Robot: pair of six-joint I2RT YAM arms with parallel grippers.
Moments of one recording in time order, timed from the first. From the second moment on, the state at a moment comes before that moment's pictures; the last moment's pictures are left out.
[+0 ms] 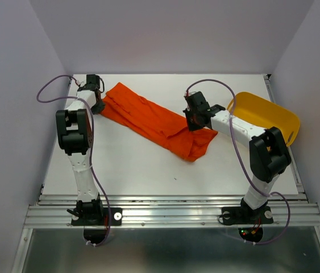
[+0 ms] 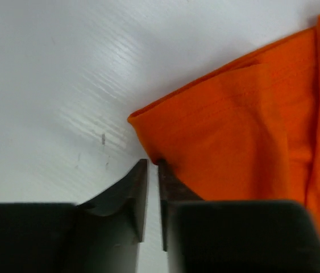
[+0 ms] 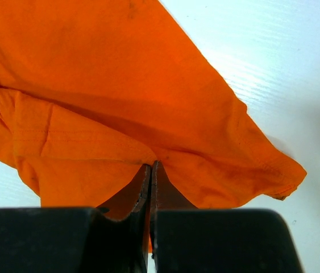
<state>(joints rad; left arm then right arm) 0.04 2.18 1.73 -0.58 -0.27 -0.51 0.53 1.78 1.33 -0.50 0.17 0.23</state>
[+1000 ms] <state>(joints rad) 0.04 2.23 1.78 -0.58 -0.25 -0.44 0.48 1.91 1.49 -0.52 0.21 0.23</state>
